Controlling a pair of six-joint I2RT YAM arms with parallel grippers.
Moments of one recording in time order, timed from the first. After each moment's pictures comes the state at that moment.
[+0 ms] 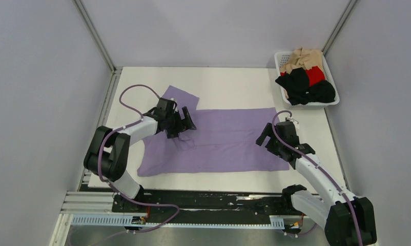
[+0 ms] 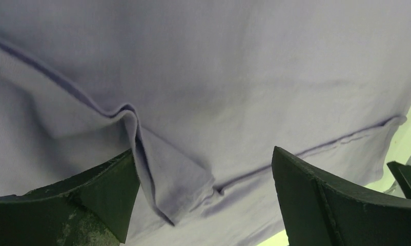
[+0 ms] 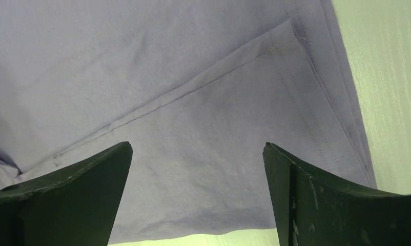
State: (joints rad) left arm -0.37 1.58 0.86 -0.22 0.23 -0.71; right arm 0.25 0.96 0.51 -0.42 0.10 0.70
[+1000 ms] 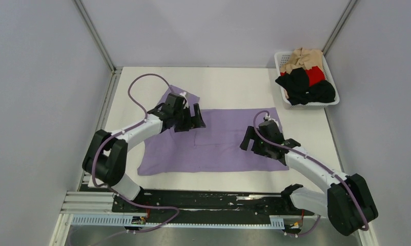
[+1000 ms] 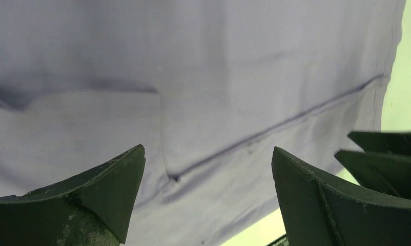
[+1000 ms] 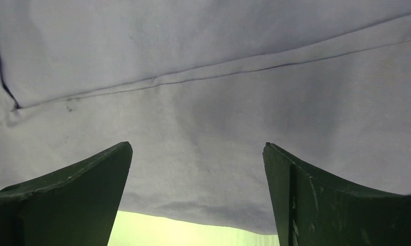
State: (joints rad) left arm -0.48 1.62 1.04 -0.27 0.21 -0.61; right arm 0.44 1.10 0.54 -0.34 0.03 0.68
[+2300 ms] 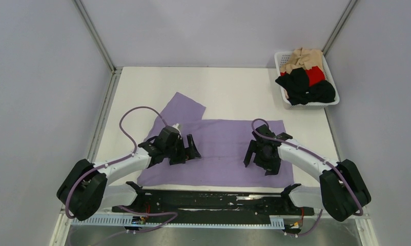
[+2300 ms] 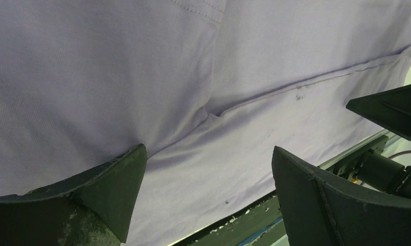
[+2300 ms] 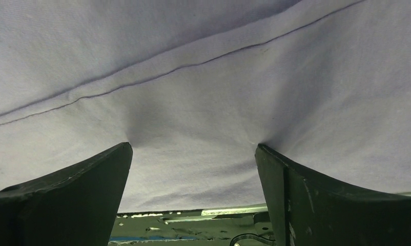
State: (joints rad) left arm -0.65 1.22 0.51 -0.17 0.18 -0.84; right arm 0.51 1.26 0.63 -0.77 0.02 0.87
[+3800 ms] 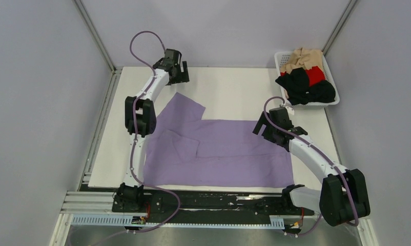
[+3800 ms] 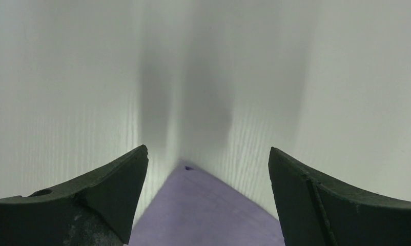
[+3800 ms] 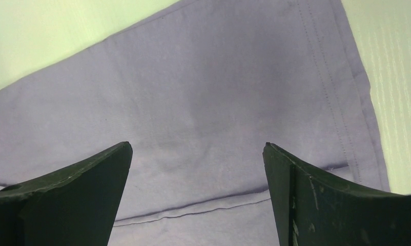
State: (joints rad) left arm -0.24 2.45 2.29 -0.68 -0.12 -0.35; right arm 0.28 1.21 0.71 -0.40 0.18 0.65
